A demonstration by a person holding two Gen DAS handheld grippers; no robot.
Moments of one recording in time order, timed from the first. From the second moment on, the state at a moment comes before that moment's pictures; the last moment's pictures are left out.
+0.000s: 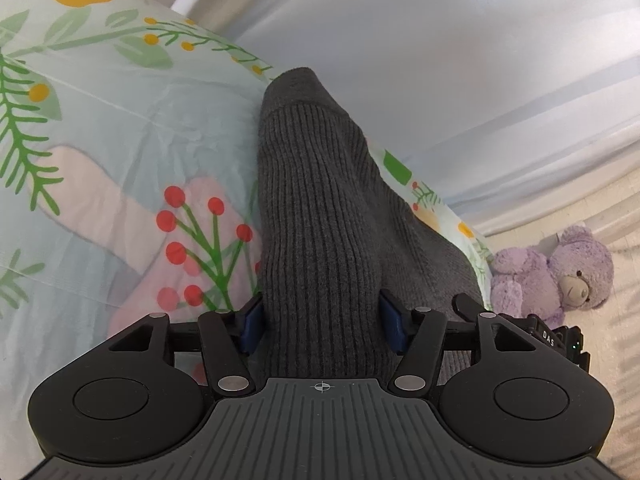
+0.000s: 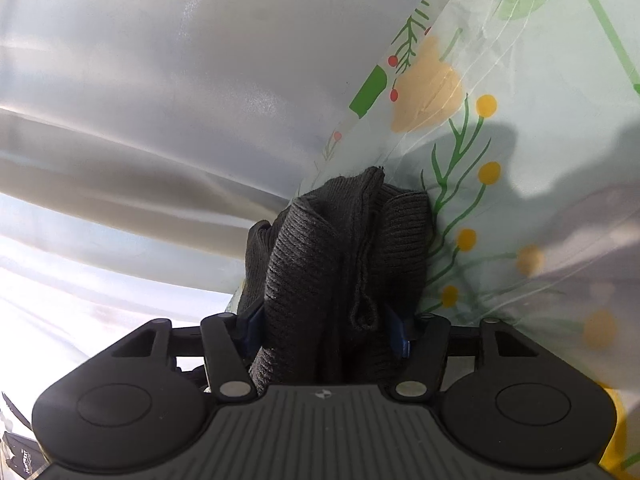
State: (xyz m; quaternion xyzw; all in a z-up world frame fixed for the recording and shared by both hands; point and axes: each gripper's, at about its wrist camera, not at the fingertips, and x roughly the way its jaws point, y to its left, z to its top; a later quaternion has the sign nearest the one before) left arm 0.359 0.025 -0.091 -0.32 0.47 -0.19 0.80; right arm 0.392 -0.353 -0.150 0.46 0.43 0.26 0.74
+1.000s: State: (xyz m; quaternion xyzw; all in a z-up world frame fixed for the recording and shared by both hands) left arm 0.294 0.087 -0.039 -0.27 0.43 -0.06 0.86; right arm 0.385 -0.229 -0.082 0.27 0.44 0.28 0.81
